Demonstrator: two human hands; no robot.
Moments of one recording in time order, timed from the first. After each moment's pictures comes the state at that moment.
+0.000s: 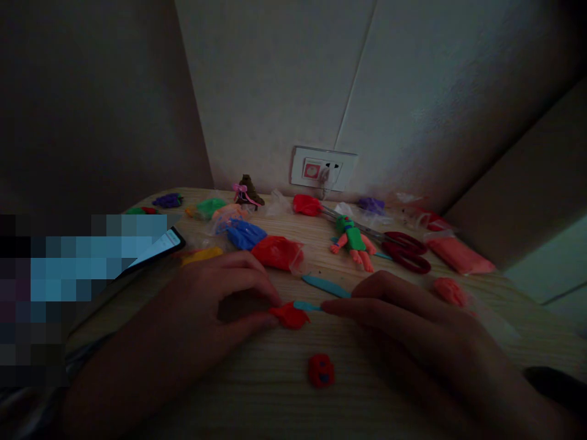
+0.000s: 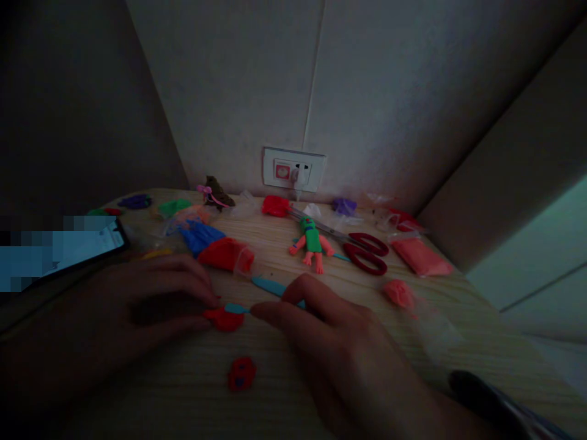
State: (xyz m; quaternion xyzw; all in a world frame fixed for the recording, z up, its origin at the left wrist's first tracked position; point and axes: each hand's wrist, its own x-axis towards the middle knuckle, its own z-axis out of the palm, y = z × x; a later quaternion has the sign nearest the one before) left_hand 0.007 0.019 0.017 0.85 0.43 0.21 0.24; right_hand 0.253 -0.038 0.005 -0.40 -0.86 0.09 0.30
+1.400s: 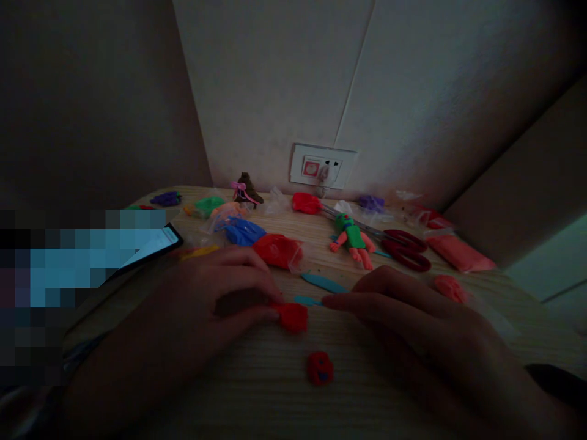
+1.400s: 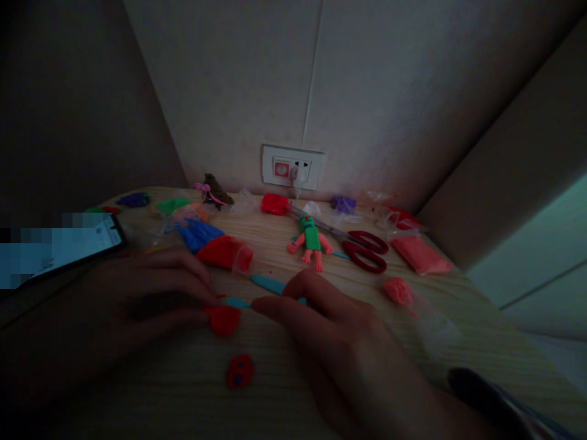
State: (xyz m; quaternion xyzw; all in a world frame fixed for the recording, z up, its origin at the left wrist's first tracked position) left_hand 0.006 0.023 0.016 0.86 0.39 0.24 0.23; right_hand 0.254 -0.038 0.007 -0.41 -0.86 0.09 0.29
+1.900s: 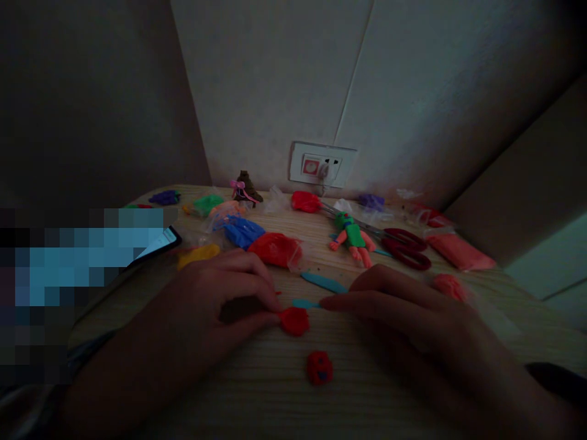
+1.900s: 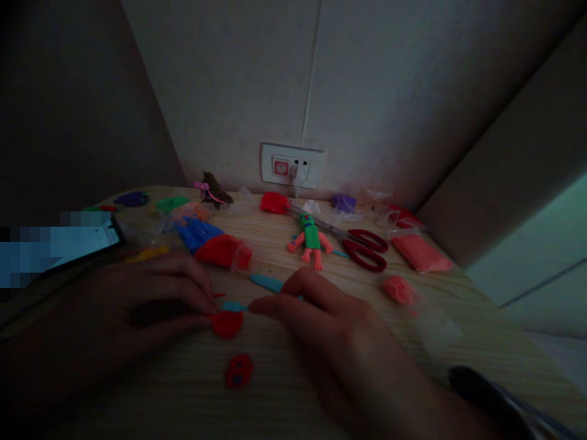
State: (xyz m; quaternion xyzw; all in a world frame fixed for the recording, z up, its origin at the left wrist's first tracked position) left_hand 0.010 0.020 0.015 0.85 0.39 0.24 0.26; right_hand 0.253 -0.035 0.008 -0.40 -0.86 0.11 0.30
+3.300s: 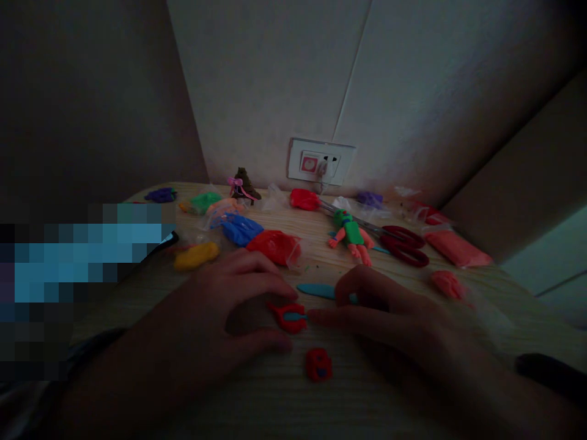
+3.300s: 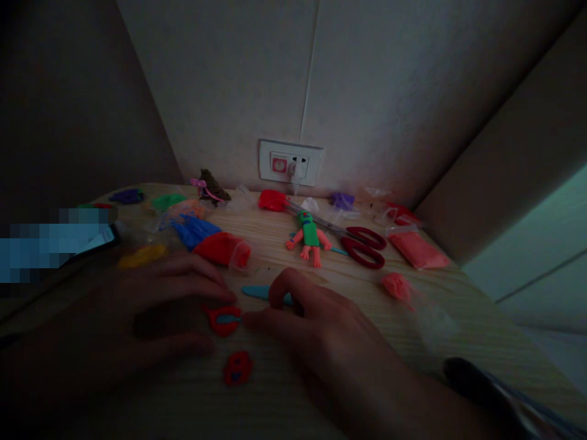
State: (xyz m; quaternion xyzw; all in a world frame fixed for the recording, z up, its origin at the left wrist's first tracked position) left_hand 0.011 0.017 0.008 0.86 0.36 0.25 0.26; right_hand 0.246 -0.031 0.017 -0.41 -0.88 0.08 0.22
